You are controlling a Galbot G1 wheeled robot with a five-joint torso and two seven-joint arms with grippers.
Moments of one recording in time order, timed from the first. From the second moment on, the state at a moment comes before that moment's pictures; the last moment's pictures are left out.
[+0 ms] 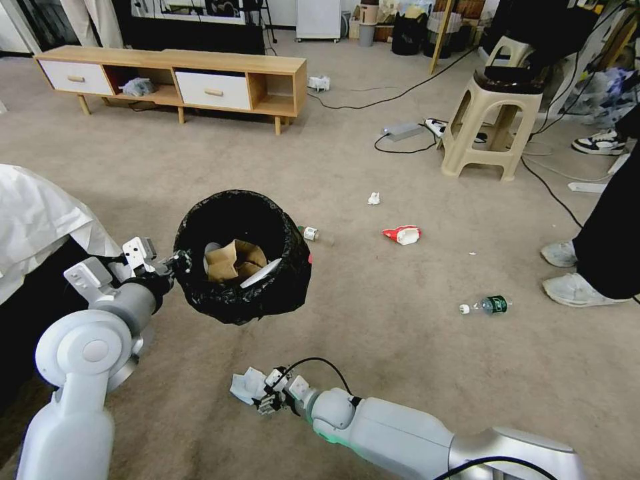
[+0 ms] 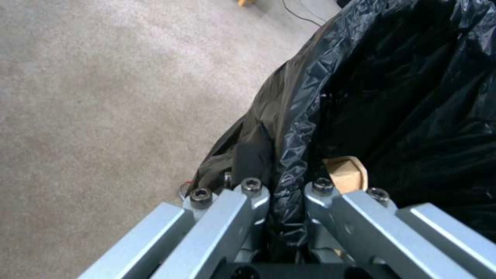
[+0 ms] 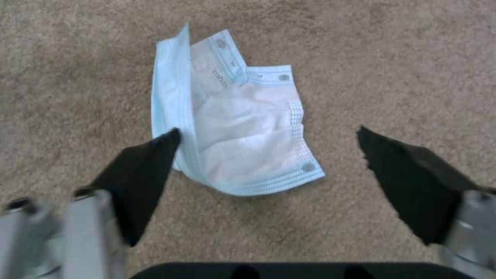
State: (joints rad) left arm 1.10 -1.23 -0.72 -2.17 -1.15 0.74 -0.49; right arm -0.57 1.35 -0.88 1.08 0.58 -0.12 0.08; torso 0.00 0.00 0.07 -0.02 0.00
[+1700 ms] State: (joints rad) left arm 1.10 -1.24 -0.71 -2.17 -1.13 0.74 -0.48; right arm -0.55 1.34 -0.95 1.15 0.59 -0.14 0.10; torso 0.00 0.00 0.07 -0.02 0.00
